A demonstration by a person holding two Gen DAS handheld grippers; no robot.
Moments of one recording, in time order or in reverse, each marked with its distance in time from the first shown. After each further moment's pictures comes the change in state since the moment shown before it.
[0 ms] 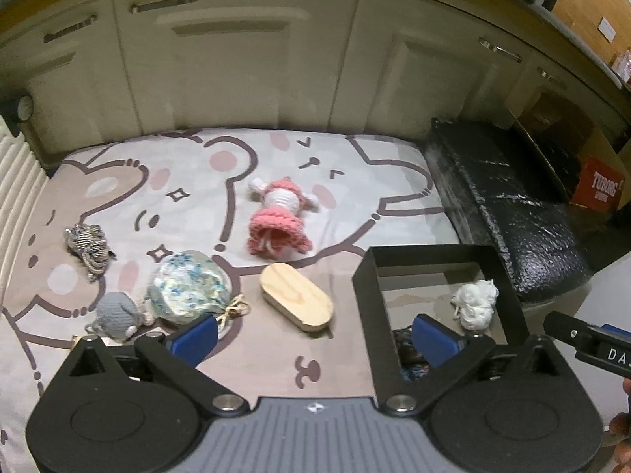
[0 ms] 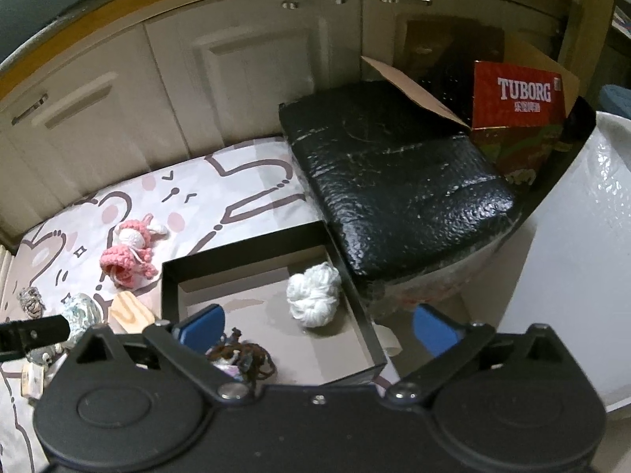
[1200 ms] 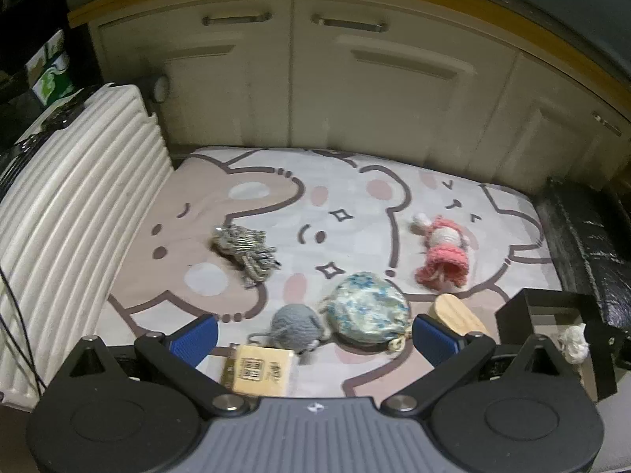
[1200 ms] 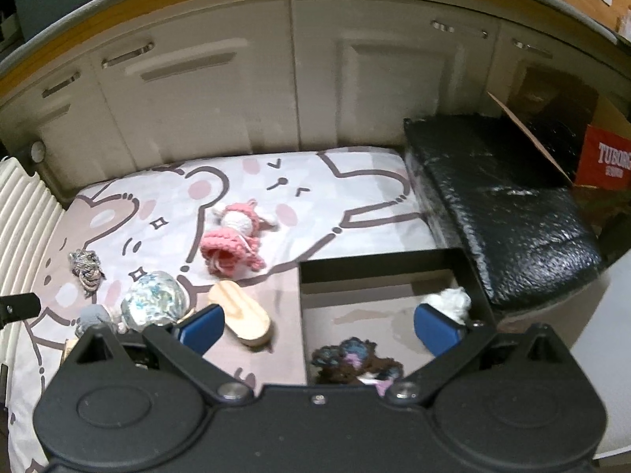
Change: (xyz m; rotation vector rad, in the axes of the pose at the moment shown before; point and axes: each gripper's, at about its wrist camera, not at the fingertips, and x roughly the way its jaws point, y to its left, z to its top) left arm -0.039 0.152 -0.008 -0.118 -0.078 0.178; right arm 0.000 0.133 0.001 -0.148 -0.012 0.072
